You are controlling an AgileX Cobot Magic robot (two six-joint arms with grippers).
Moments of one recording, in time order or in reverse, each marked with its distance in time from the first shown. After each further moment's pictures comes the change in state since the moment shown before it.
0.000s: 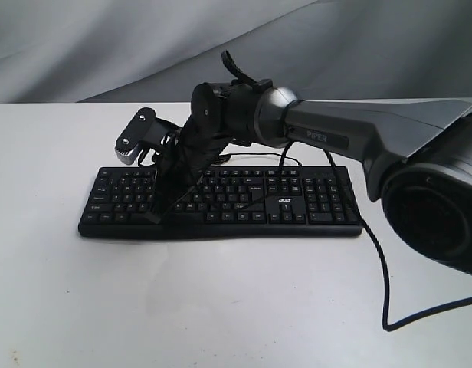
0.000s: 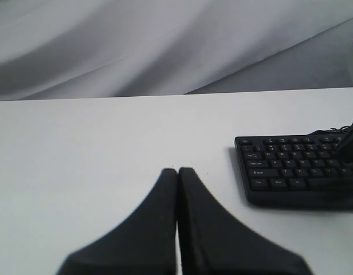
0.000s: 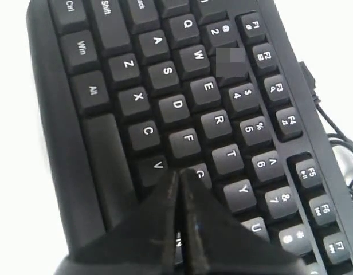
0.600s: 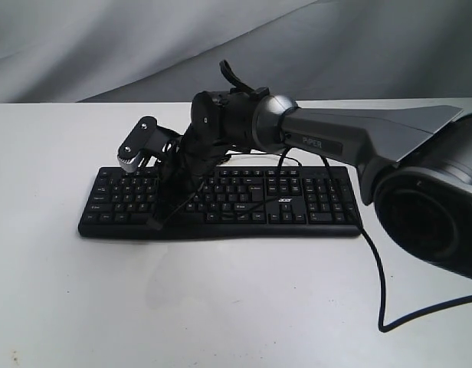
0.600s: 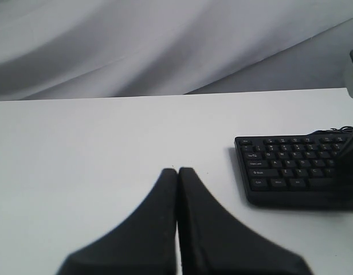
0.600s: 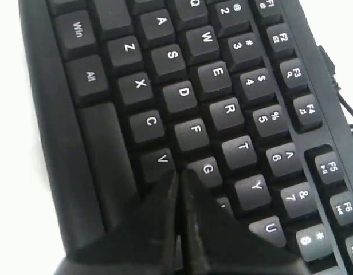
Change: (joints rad) left arm 0.000 0.000 0.000 0.000 0.000 0.000; right arm 0.000 0.024 0.000 0.000 -0.002 0.002
